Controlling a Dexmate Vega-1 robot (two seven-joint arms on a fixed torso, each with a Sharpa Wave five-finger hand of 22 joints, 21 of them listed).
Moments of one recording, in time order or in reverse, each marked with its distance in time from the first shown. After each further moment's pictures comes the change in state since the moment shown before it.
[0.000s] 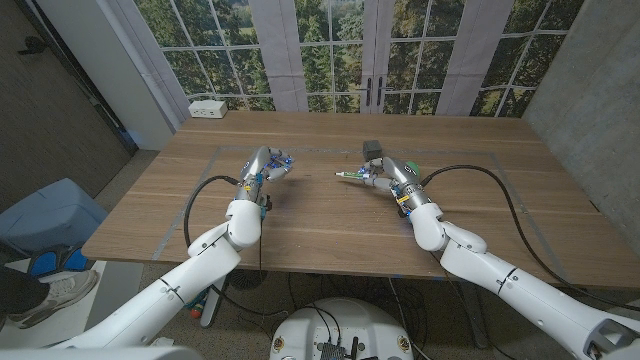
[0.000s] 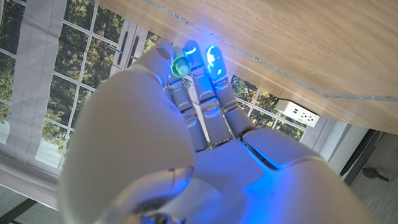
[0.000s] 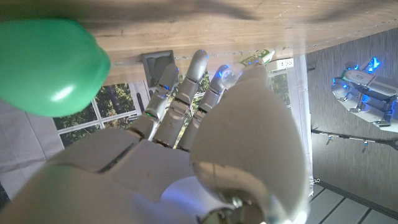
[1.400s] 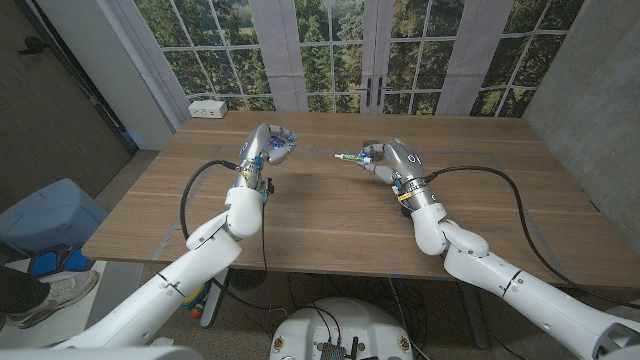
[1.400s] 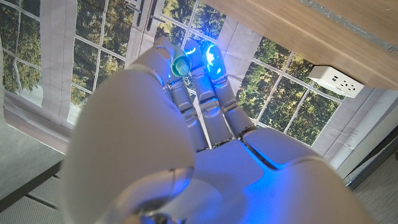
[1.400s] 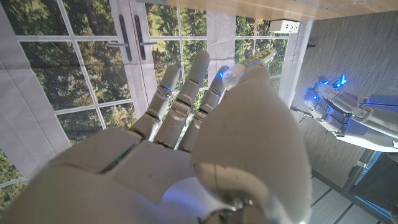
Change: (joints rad) left arm 0.010 -0.014 -0.047 -0.102 0.083 -0.042 0.019; left_hand 0.004 -0.004 0.003 0.000 0.003 0.005 0.005 0.015 0.003 -0.007 0.007 0.021 -0.028 0.002 0.002 0.009 0.005 0.025 -0.003 -0.030 0.030; right arm -0.029 -0.034 0.006 -0.065 -0.211 0.035 -0.213; right_hand 0.000 0.000 -0.002 0.003 0.010 0.000 0.000 0.001 -0.001 0.000 0.000 0.000 -0.003 0.000 0.000 0.000 -0.001 0.000 0.000 0.004 0.000
